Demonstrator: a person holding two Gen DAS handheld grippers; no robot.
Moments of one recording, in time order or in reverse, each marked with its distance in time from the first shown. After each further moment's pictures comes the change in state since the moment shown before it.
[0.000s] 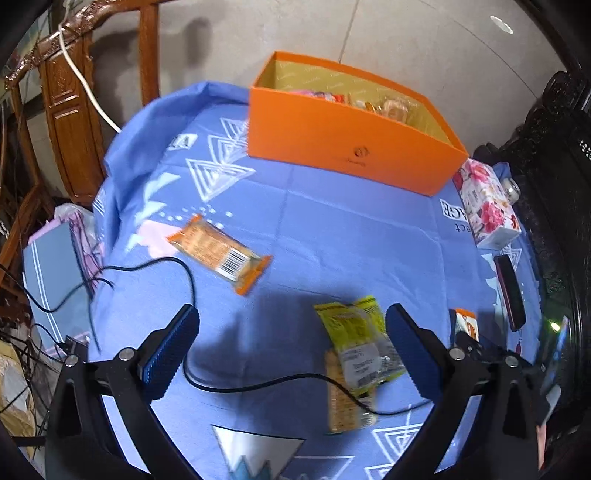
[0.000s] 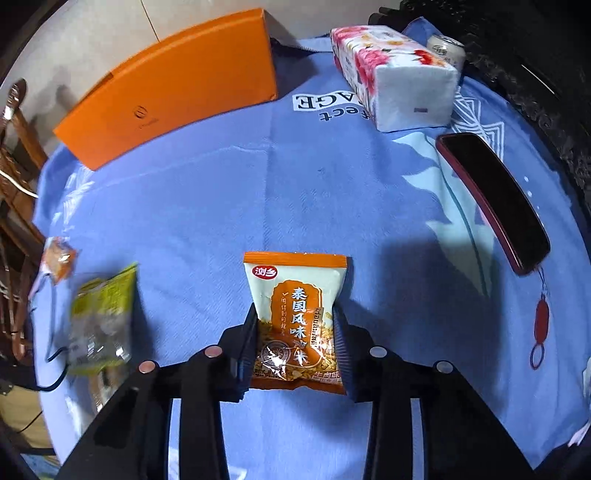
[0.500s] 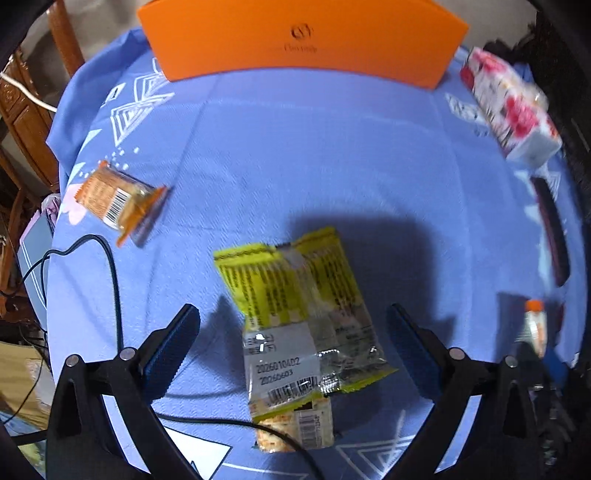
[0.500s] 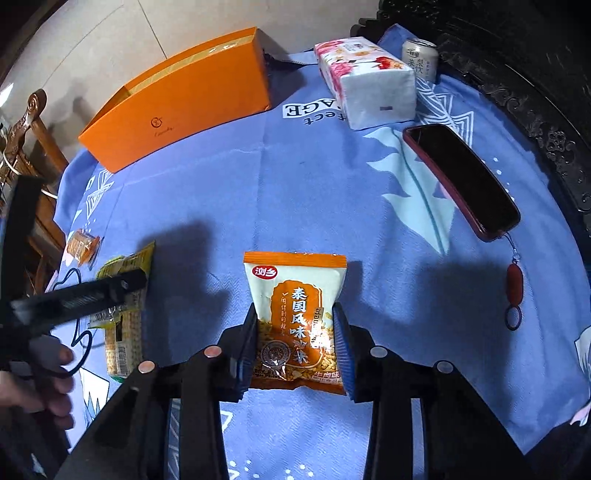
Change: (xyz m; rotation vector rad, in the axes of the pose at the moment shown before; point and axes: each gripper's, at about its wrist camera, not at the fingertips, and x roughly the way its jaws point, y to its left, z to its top) left arm 0.102 -0.086 -0.033 0.129 0.233 0.129; right arm -0.035 -0.028 -0.027 0.021 -0.030 0.030
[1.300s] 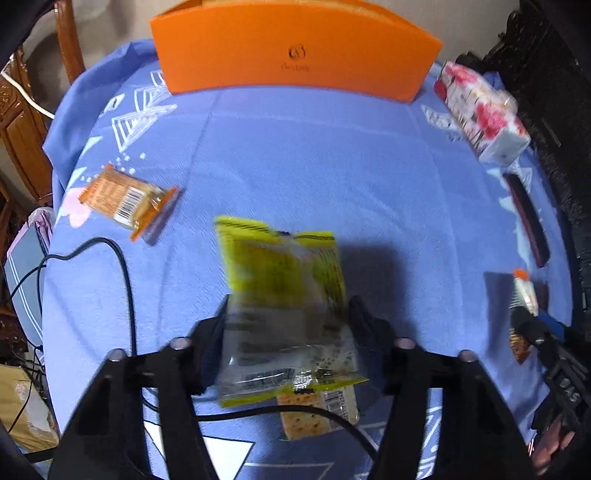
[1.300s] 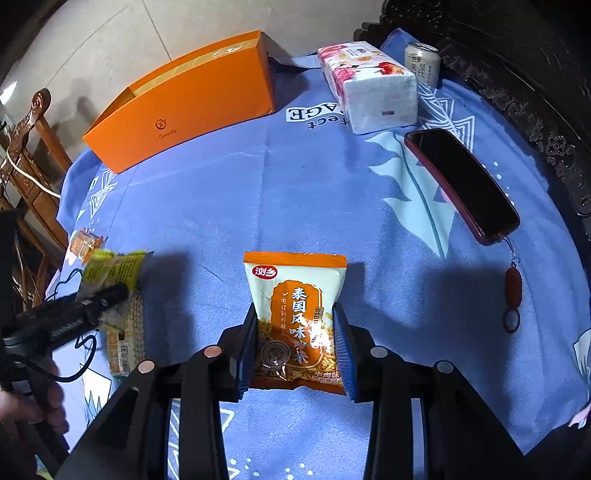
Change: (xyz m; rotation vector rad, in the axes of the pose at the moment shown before) left arm -0.026 0.034 -0.028 0.033 -0.115 -0.118; right arm -0.002 0.005 0.000 -0.017 -0.011 0.005
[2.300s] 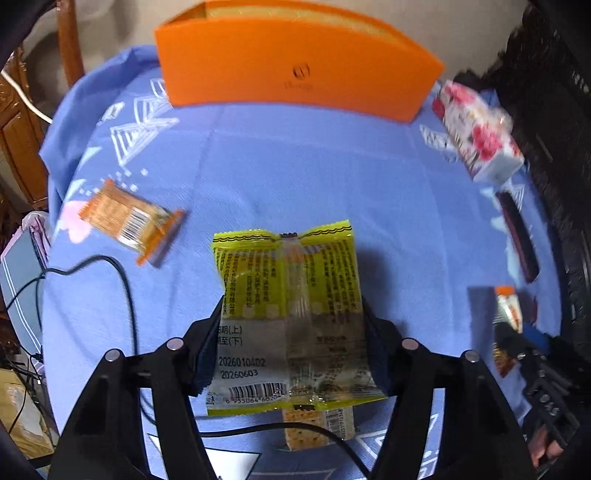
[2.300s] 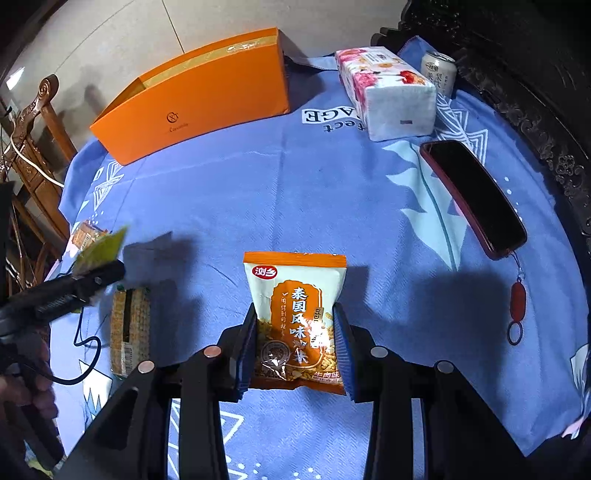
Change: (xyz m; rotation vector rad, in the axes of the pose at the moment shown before) left arm -0.006 0.011 0.020 -0.029 -0.026 -0.039; right arm 0.000 0.011 0.004 -0.041 -0.001 0.001
